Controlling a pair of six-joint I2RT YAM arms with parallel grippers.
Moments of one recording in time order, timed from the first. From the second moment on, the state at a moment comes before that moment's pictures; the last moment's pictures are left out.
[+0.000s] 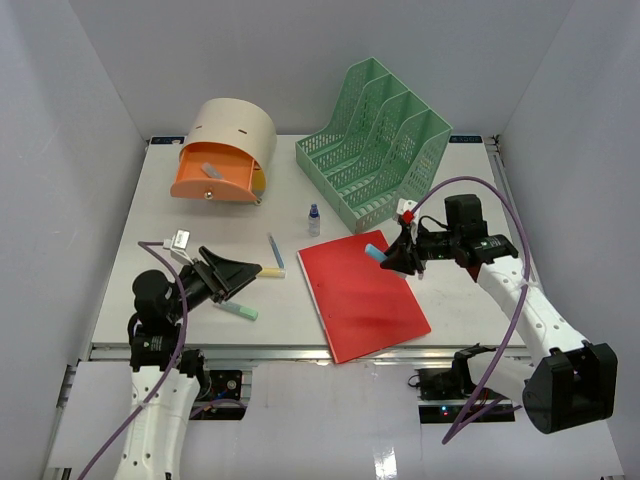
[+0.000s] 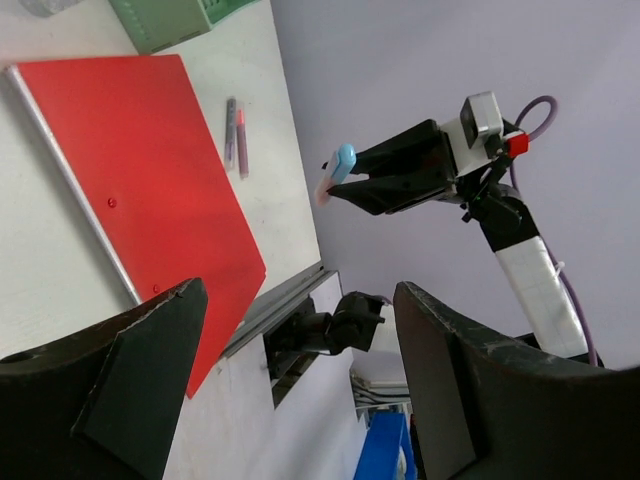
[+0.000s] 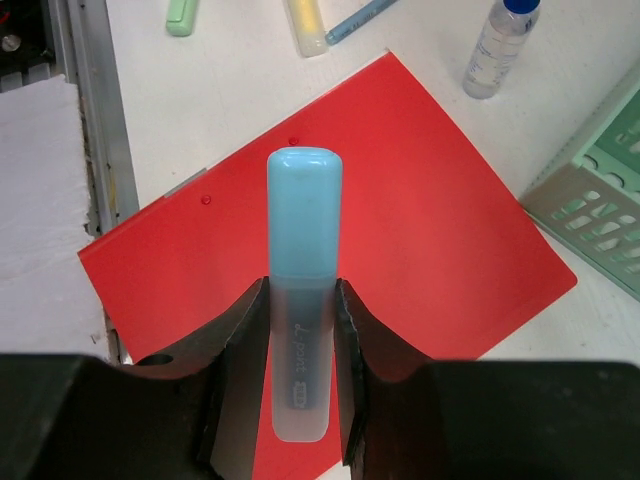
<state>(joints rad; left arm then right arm) 0.02 0.33 0.40 -0.19 0.83 -1.08 0.27 1.10 0.85 -0.53 -0.94 -0.61</state>
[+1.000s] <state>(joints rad) -0.88 1.30 0.79 0.32 -0.12 -1.12 0.29 1.07 0.85 -0.37 -0.77 -0.26</state>
